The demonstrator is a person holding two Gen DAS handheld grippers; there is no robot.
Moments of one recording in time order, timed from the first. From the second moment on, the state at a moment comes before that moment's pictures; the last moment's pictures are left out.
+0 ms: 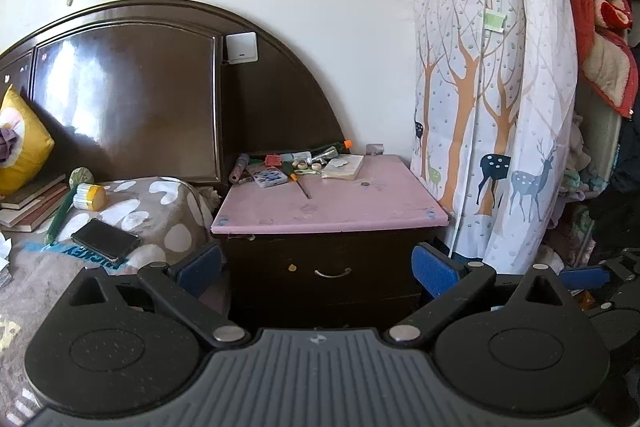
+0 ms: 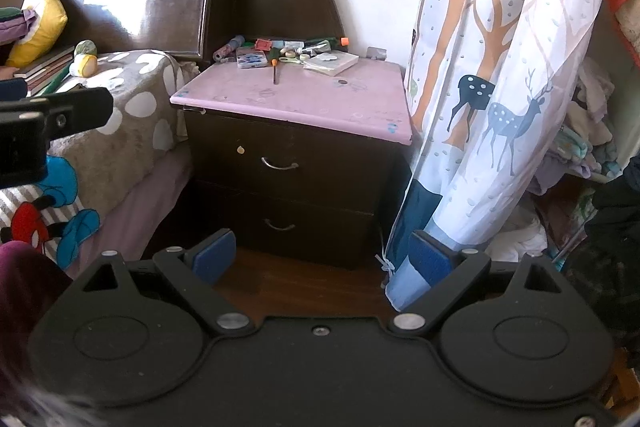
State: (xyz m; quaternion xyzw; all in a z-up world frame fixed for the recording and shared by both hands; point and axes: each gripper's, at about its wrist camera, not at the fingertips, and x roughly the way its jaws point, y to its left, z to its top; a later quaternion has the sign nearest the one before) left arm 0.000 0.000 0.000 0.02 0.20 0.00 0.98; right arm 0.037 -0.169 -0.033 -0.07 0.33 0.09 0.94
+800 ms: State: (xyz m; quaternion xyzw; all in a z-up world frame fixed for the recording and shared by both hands) left arm 0.000 0.005 -0.004 0.02 0.21 0.01 0.98; right arm 0.039 -0.171 -0.034 -0.07 0.34 0.10 0.93
